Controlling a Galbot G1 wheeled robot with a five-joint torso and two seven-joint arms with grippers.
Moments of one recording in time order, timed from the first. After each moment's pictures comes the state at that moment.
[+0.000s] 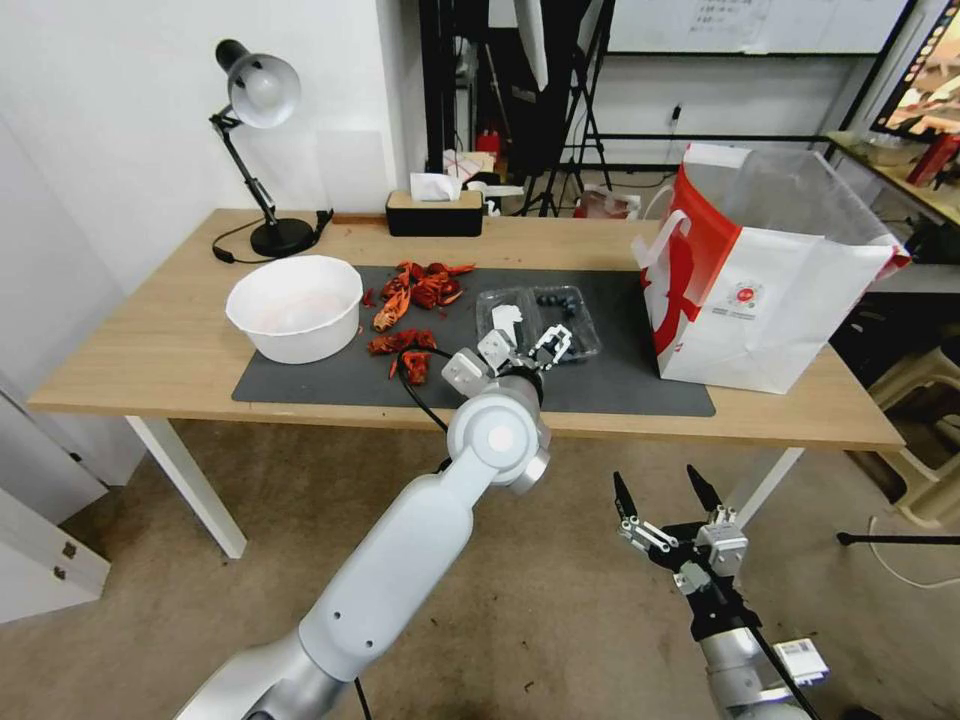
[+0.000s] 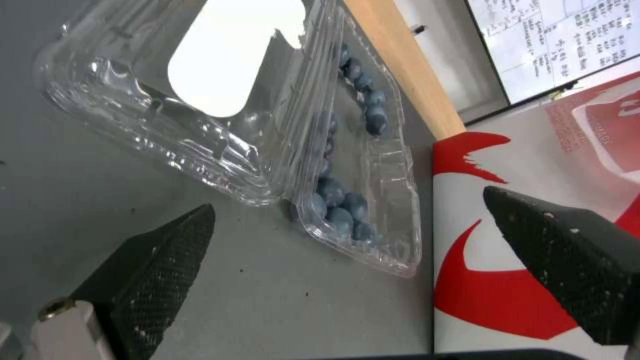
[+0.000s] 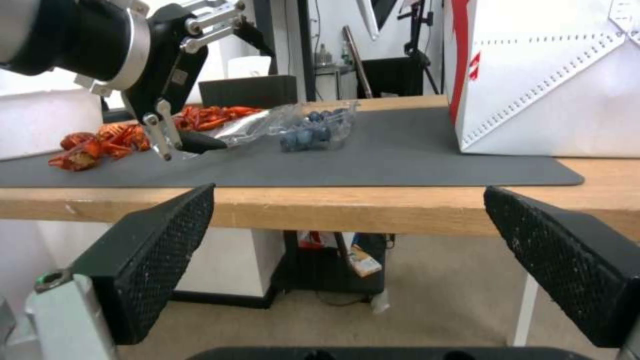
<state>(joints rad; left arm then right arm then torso) 0.69 -1.51 0.16 -1.71 -1.38 0.01 -0.86 -1.77 1.20 0.46 2.05 0.32 0.36 0.04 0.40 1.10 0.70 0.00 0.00</state>
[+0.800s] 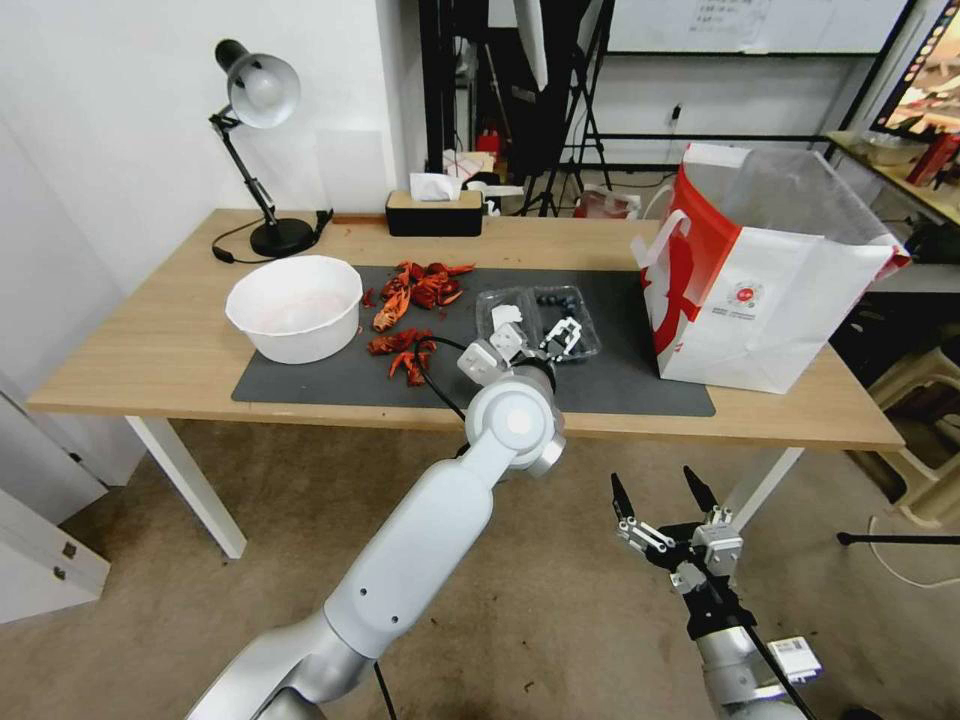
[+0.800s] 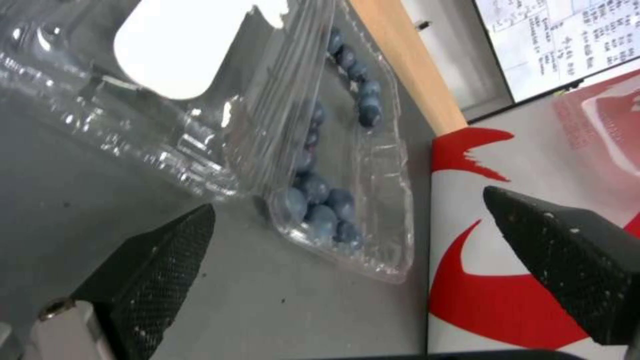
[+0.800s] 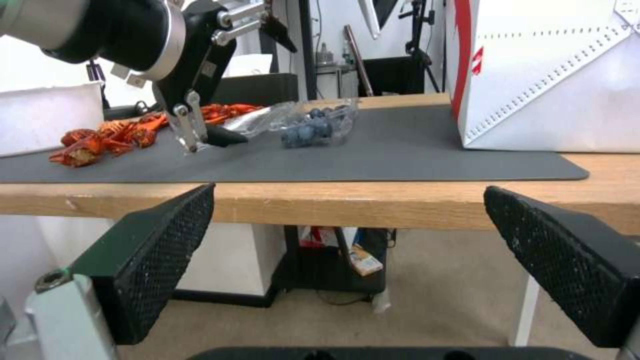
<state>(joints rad) 0.66 -1.56 0.16 -1.64 -1.38 0.01 -0.87 -1.76 1.19 0.45 2.03 0.32 0.37 0.04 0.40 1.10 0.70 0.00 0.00</state>
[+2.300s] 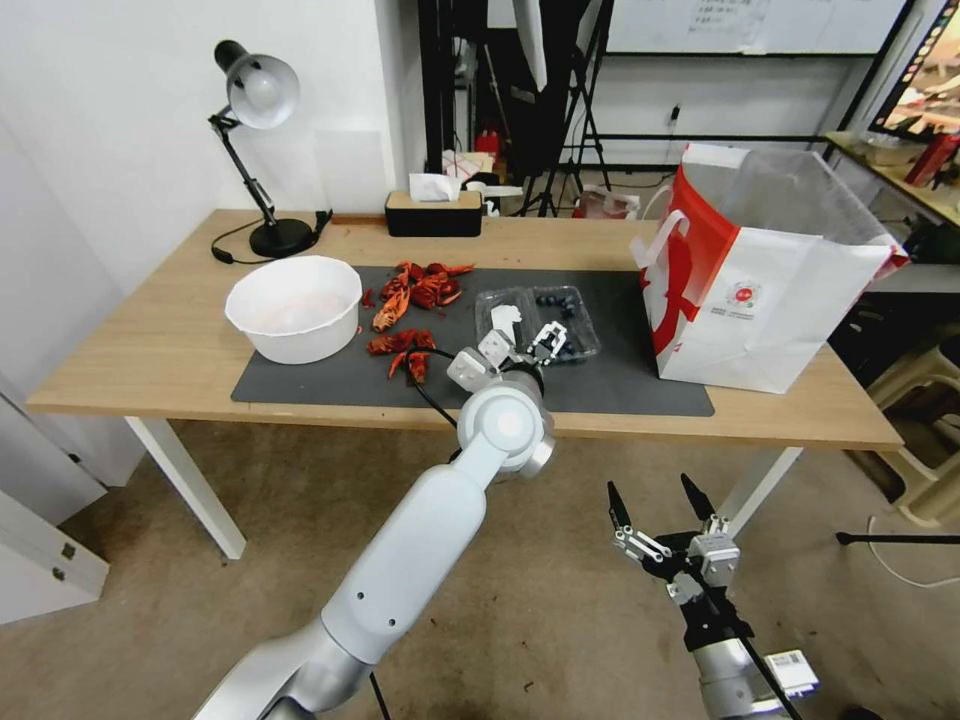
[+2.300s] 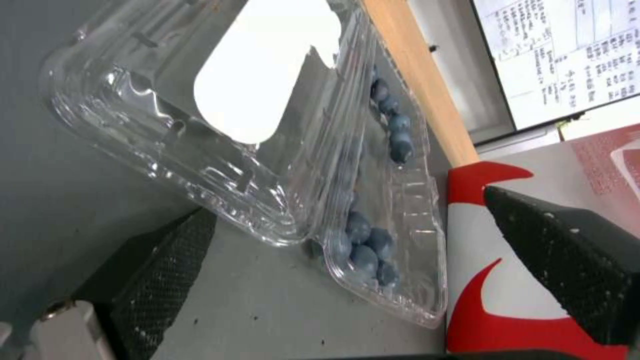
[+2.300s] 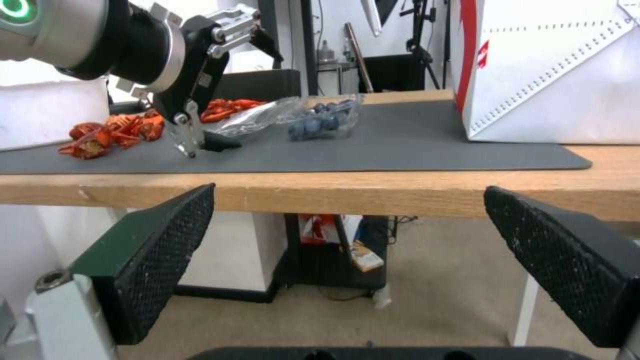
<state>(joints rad) 0.69 -1.55 0.12 -1.62 -1.38 -0.03 -0.83 -1.79 1.22 0.44 2.04 0.29 0.38 0.04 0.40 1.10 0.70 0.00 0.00</state>
